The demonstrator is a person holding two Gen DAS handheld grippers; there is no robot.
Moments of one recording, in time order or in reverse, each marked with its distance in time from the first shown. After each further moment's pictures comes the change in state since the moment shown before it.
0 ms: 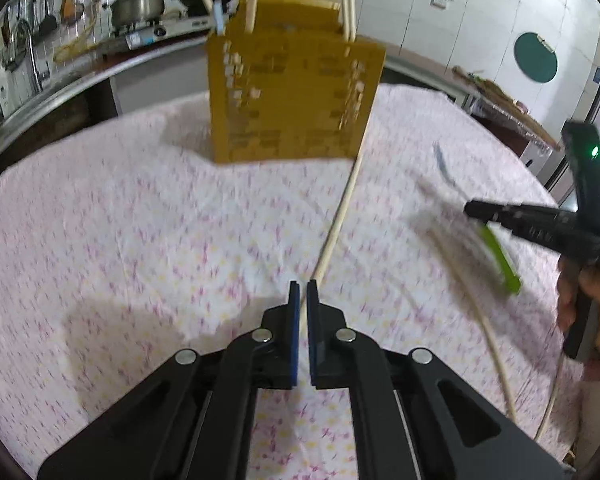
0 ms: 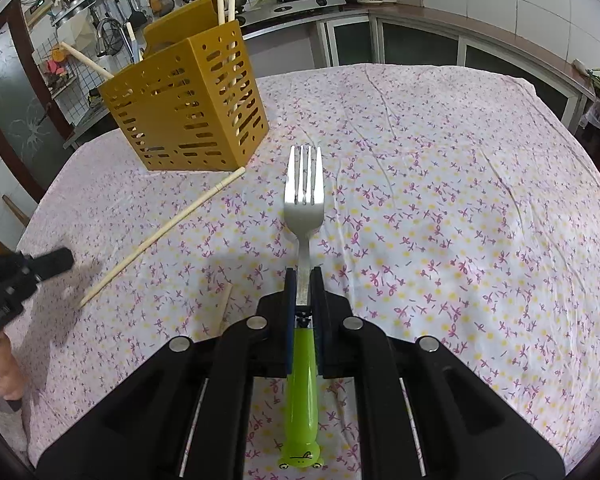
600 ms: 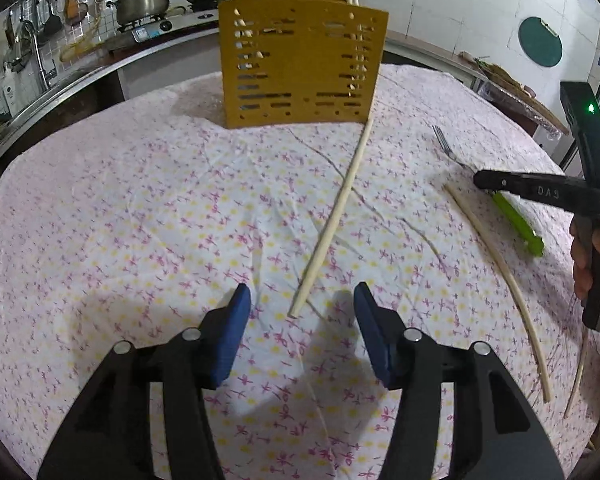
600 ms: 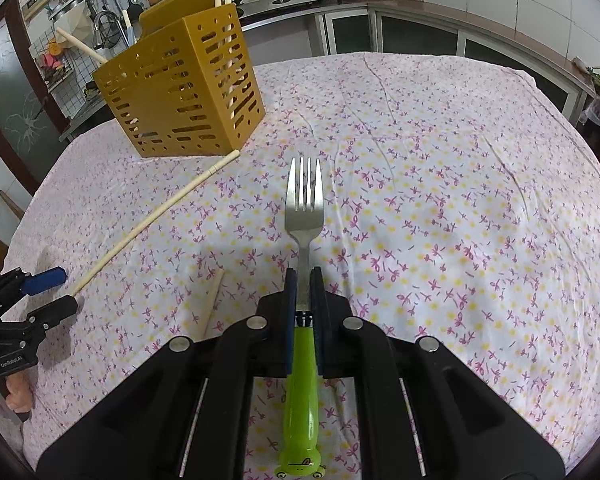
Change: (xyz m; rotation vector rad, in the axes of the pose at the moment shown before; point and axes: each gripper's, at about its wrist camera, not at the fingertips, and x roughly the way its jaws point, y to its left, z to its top) left arm 0.003 -0.002 -0.030 0.028 0.017 0.043; right arm 0.011 -0.004 -0.009 0.001 0.025 -0.009
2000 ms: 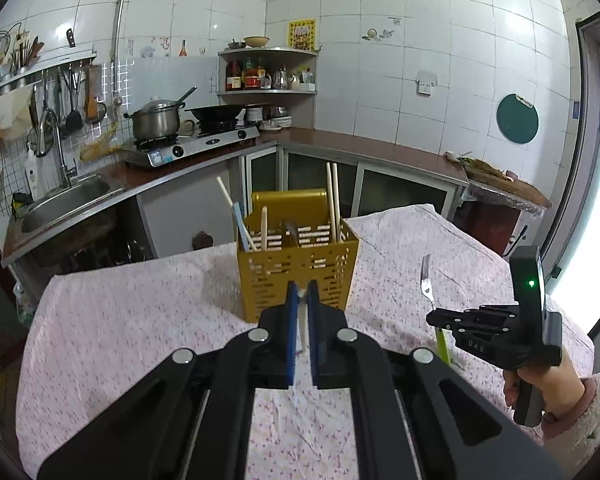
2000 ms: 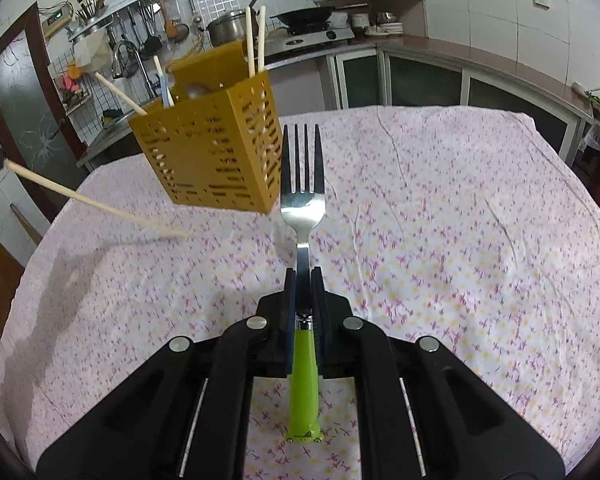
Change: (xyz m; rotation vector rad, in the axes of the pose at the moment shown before) left arm -0.137 -0.012 0.100 0.019 -0.397 0.017; right arm -0.046 0.022 0.023 -0.023 -0.165 0.025
